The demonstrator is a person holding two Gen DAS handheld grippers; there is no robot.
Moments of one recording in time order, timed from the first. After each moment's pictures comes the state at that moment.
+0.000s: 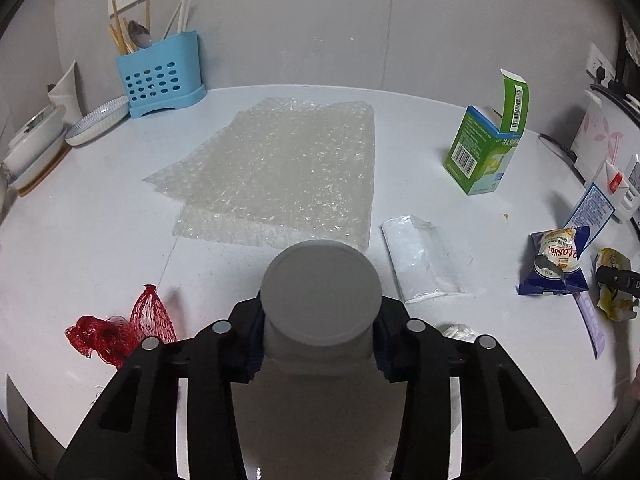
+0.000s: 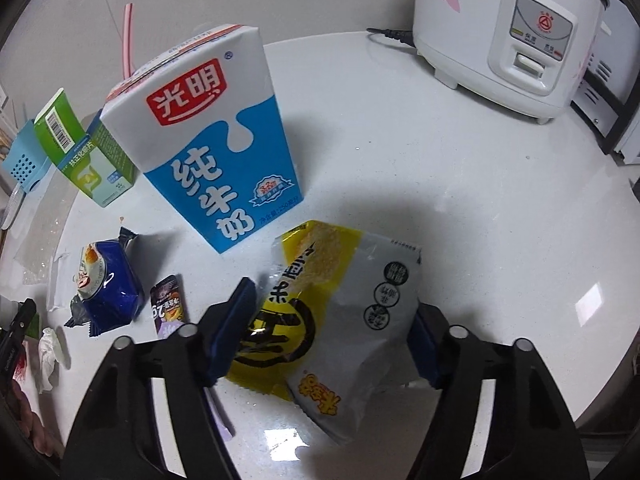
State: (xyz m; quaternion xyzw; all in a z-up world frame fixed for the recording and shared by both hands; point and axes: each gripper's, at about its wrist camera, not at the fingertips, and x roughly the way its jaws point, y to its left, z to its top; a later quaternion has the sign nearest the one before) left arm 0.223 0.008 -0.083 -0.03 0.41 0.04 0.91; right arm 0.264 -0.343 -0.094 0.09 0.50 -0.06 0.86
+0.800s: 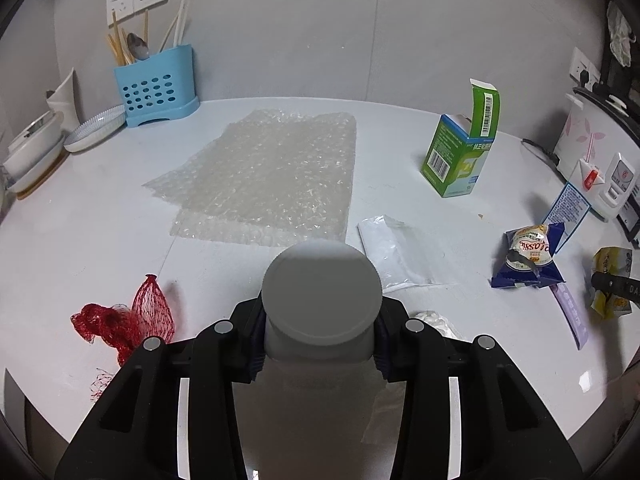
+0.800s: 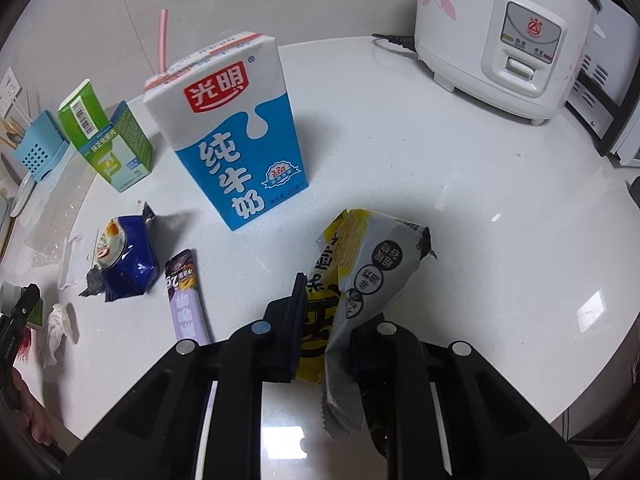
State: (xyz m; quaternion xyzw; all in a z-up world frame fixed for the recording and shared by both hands) left arm 0.203 0.001 -0.072 -0.03 0.39 0.02 0.92; right arm 0.236 -0.339 -0.081 0.08 0.49 -0.04 0.87
